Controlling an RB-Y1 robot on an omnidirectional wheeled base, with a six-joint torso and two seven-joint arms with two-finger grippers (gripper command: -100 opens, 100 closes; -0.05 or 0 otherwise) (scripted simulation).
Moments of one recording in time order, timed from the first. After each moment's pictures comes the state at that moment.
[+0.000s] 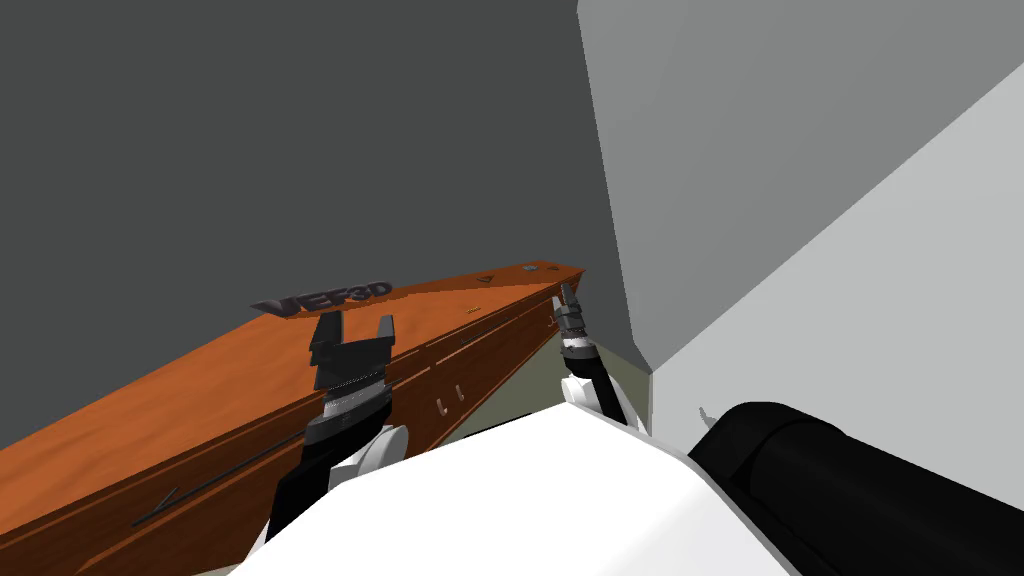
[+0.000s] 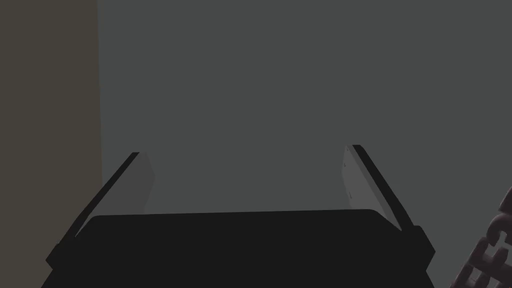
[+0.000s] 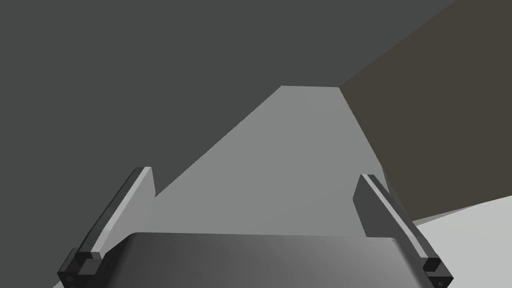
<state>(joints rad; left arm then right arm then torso) 0.50 -0.02 -0.07 -2.29 0.06 -0.56 -0.06 0.52 -0.01 0.05 -2.38 0.09 -0.36 0.12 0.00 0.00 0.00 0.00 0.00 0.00</state>
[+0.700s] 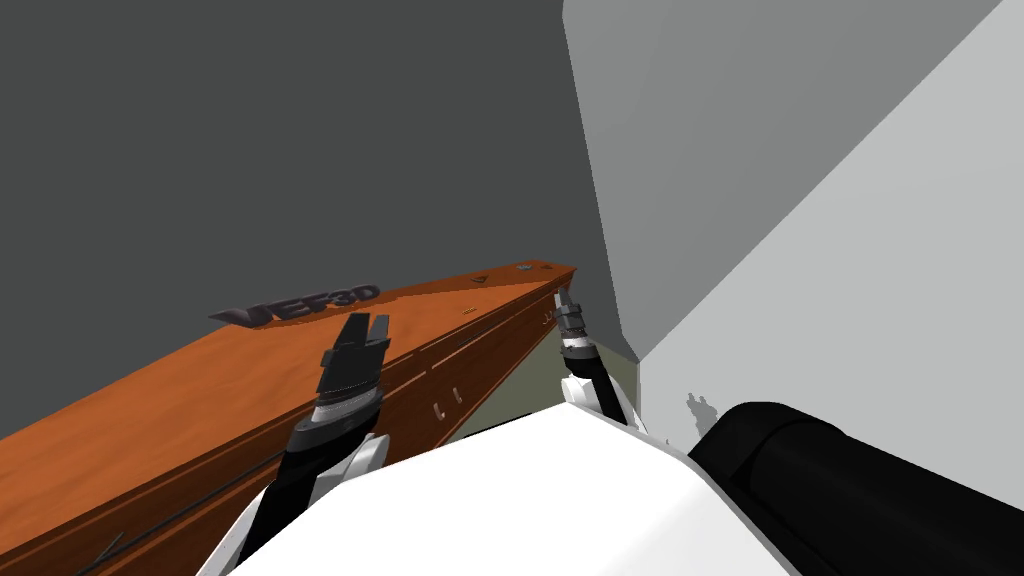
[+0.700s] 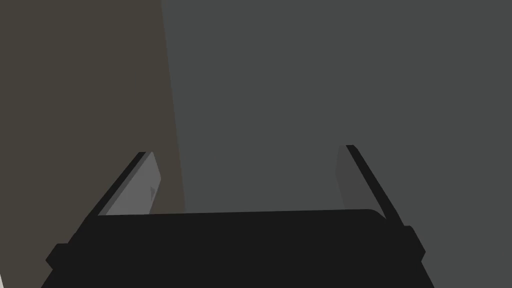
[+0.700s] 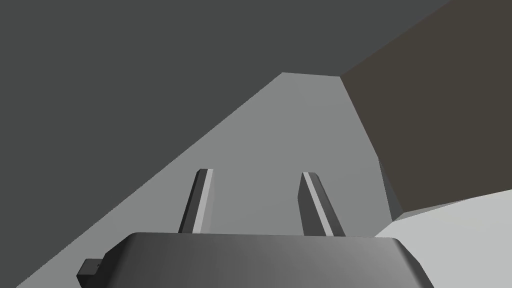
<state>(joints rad) 0.49 0.14 -0.01 -2.26 -0.07 -0.64 -0.21 0.52 -0.01 0.05 -2.38 0.09 -0.36 0.12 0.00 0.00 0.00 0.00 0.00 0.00</state>
